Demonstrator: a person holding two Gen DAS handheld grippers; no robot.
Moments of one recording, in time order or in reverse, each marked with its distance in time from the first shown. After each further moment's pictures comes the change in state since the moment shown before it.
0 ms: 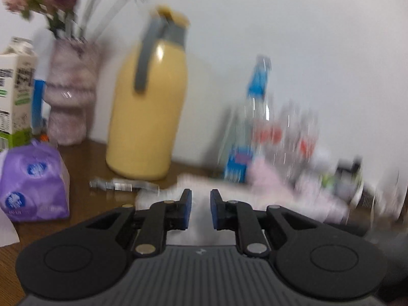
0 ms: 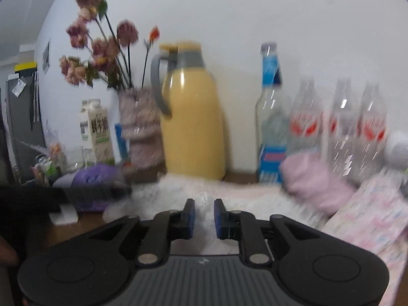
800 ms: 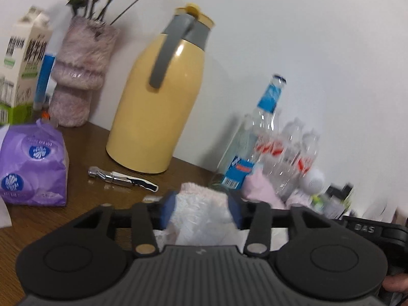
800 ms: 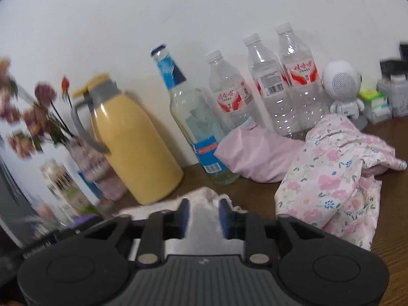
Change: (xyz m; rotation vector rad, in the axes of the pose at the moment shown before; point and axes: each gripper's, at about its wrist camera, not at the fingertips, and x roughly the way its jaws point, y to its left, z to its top) left arm -0.013 0.034 0.014 -0.258 -0.034 -0.070; right arm -0.002 -0.085 0.014 0.494 0.170 -0.027
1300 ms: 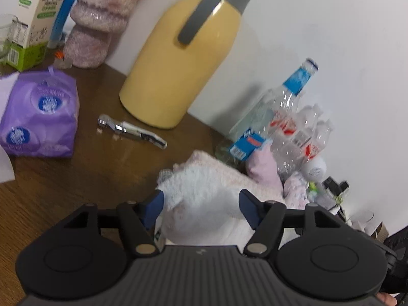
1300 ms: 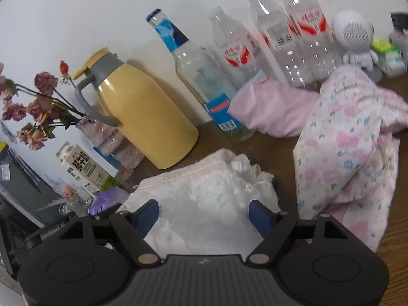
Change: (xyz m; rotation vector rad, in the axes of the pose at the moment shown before) left arm 0.015 0.010 0.014 -0.157 0.253 0.032; right arm 0.014 0.004 -0.002 0.073 0.203 0.074
